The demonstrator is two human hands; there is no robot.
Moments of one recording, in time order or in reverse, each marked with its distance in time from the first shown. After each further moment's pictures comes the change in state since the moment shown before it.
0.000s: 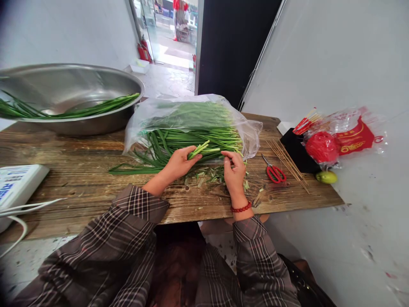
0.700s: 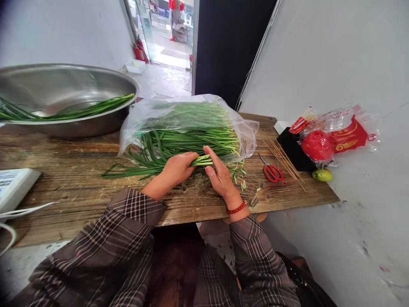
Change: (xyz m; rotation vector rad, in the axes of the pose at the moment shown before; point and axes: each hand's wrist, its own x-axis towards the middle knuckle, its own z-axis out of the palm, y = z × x) left_hand -0.010 0.018 -0.008 0.418 -0.203 0.062; right_hand -0.009 -0.016 0.006 0.142 -0.482 -0.168
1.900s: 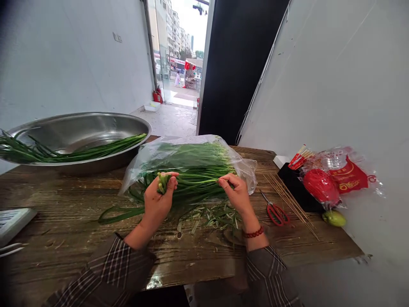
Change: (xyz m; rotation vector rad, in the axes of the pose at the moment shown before) left_hand -0.002 -0.013 -0.019 -0.524 0.882 -0.116; right_hand 0.062 0.015 -0.052 -0.041 0.112 0.066
